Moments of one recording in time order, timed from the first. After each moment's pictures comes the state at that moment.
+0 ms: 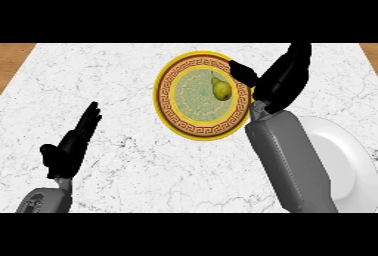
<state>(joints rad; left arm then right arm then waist) -0.12 0.28 -0.06 -1.29 0.10 0.02 -0.14 -0.71 -0.01 0.11 -1.28 1.29 -0.78 1.08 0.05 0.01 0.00</state>
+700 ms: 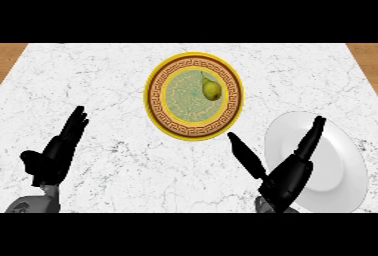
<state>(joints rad) -0.06 0.31 -0.01 -1.31 0.12 0.00 -0.15 -0.06 0.00 0.44 -1.70 1.30 -1.08 1.04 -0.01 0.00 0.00</state>
